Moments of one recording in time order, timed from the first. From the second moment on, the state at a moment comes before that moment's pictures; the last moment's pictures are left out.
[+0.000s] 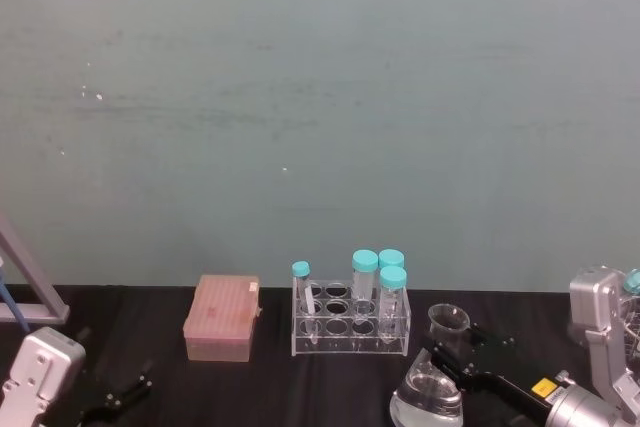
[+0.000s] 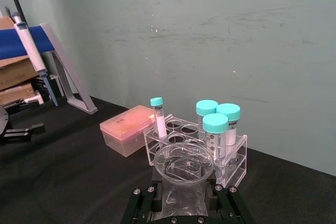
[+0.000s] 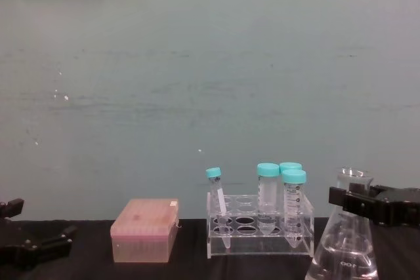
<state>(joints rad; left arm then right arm) -0.20 0.60 0.45 -1.41 -0.25 -0.12 0.03 0.34 0.43 -0.34 -1.25 0.53 -0.04 0.53</state>
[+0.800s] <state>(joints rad) -0.20 0.60 0.45 -1.41 -0.25 -0.12 0.03 0.34 0.42 -0.34 -1.24 0.53 -0.05 0.54</state>
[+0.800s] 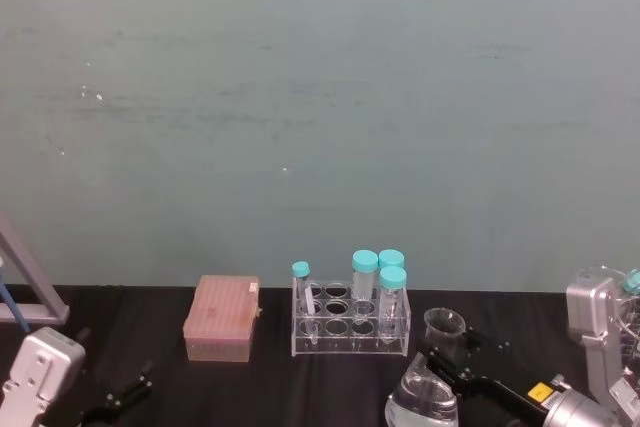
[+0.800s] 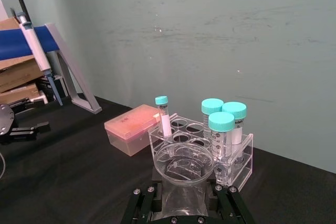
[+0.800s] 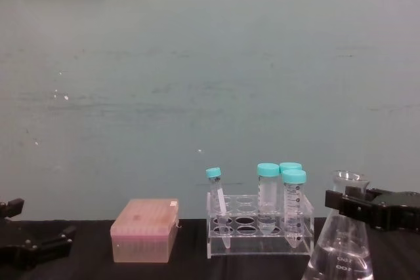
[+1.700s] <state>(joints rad) -0.20 0.60 0.45 -1.41 -0.25 -0.12 0.03 0.35 0.41 -0.34 -1.22 0.52 -0.05 0.54</state>
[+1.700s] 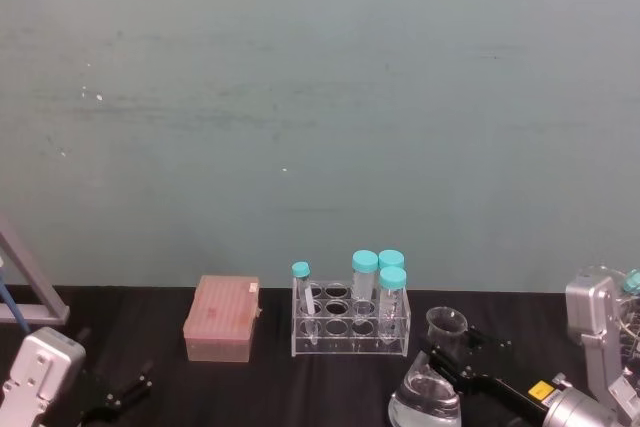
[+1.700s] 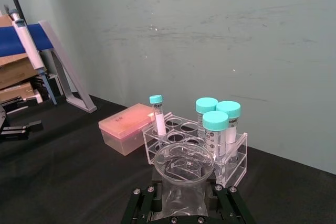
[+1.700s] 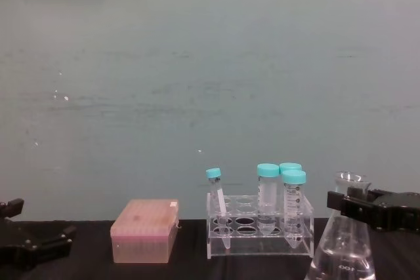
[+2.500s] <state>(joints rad) -0.20 0.60 0.45 -1.41 -0.25 -0.12 0.03 0.34 0.41 -0.34 -1.22 0.52 -0.05 0.54</state>
